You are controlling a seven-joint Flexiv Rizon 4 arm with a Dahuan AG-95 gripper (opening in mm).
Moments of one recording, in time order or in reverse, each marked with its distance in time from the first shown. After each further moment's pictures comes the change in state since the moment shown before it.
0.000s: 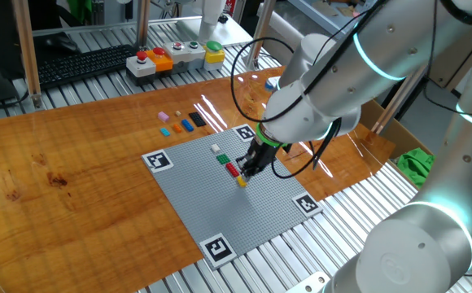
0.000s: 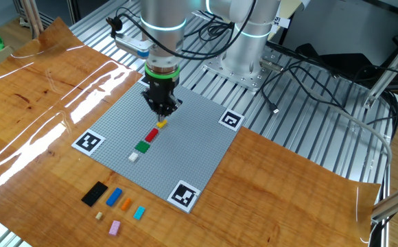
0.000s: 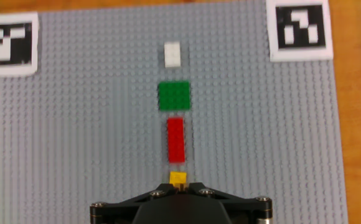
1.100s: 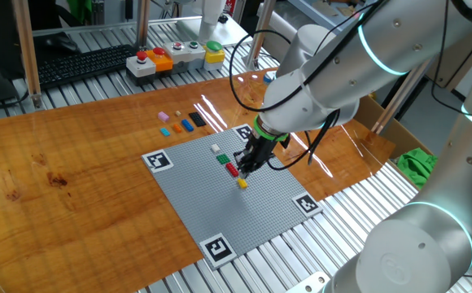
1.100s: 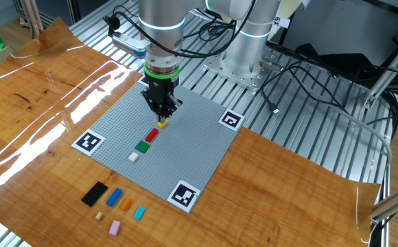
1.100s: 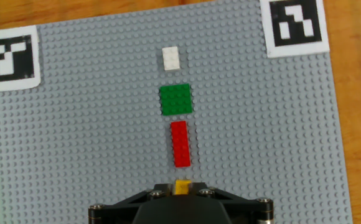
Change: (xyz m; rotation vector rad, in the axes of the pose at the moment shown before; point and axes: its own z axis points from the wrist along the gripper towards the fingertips) arm -0.009 0.005 -0.009 0.009 0.018 0.026
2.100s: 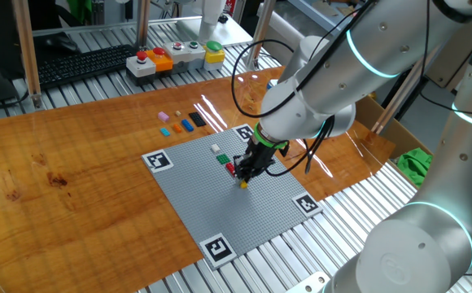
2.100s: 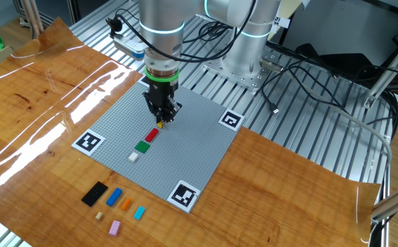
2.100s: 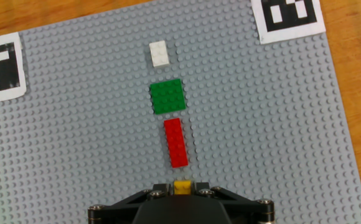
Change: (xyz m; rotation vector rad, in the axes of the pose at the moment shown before) arm 0.003 -0.001 0.018 -0.018 -0.017 0.119
